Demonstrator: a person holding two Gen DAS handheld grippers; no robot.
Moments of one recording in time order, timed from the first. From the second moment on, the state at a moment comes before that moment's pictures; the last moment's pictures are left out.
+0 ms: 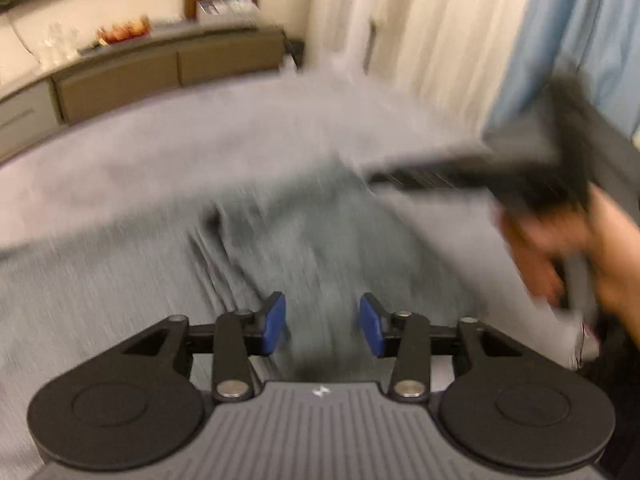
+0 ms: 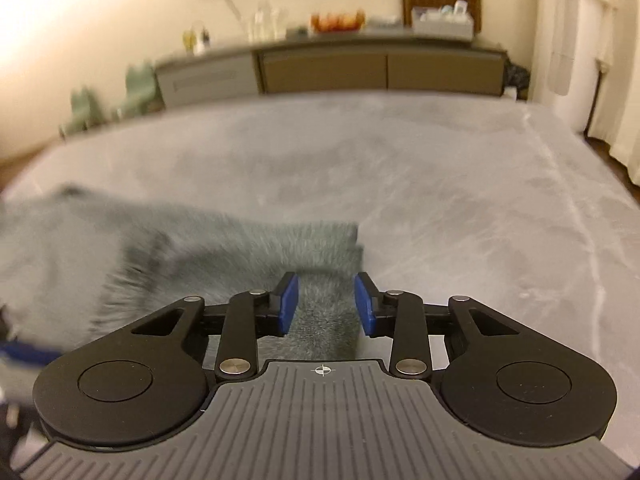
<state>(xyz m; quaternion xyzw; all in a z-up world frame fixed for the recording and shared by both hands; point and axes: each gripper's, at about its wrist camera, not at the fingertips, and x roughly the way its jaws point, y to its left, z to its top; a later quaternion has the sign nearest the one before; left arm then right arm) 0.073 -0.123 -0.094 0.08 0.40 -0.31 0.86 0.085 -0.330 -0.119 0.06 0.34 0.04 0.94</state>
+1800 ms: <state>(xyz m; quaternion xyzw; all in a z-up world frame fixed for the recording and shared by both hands) 0.009 0.417 -0.135 -0.40 0.30 0.13 0.86 0.017 0.083 -0.128 -0.25 0.25 0.27 0.90</state>
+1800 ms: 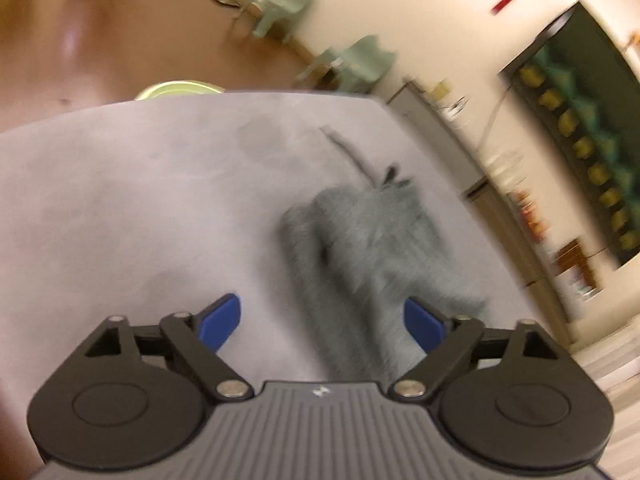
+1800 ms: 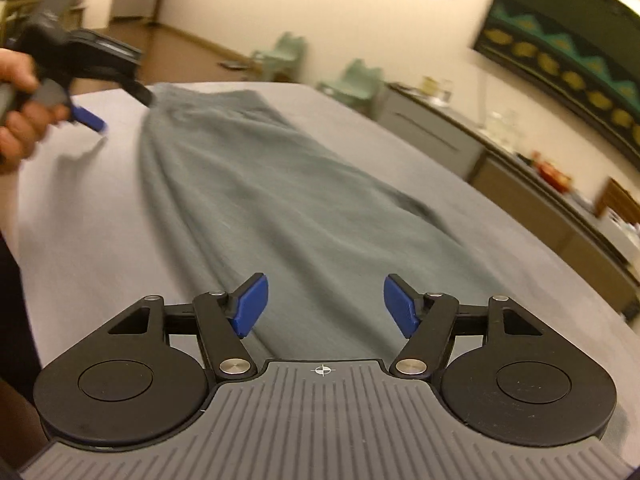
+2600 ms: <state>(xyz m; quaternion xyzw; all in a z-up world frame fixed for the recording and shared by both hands) 0.029 0.272 -0.126 -0.01 0.25 0.10 0.96 0.208 0.375 -0.086 -0.30 0.48 0.33 0.76</state>
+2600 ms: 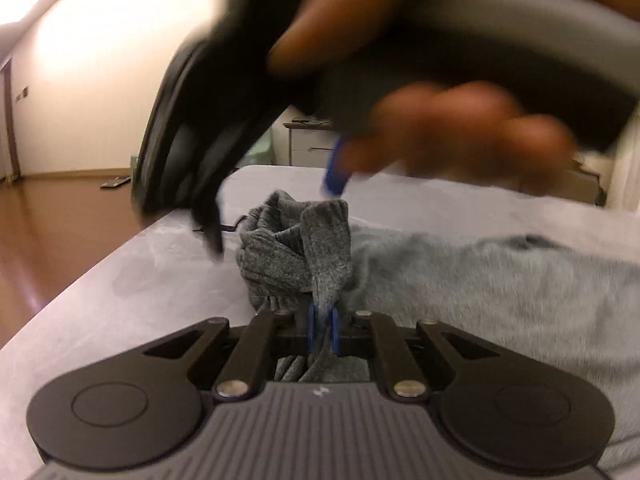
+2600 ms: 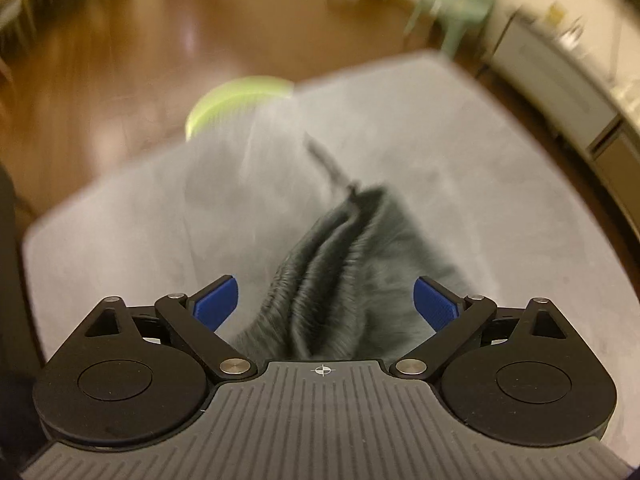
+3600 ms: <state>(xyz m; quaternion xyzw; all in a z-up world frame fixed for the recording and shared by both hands) 0.026 0.224 -0.107 -0.06 0.26 -0.17 0.95 0.127 0.018 -0.141 0.11 0.45 0.20 0.86</state>
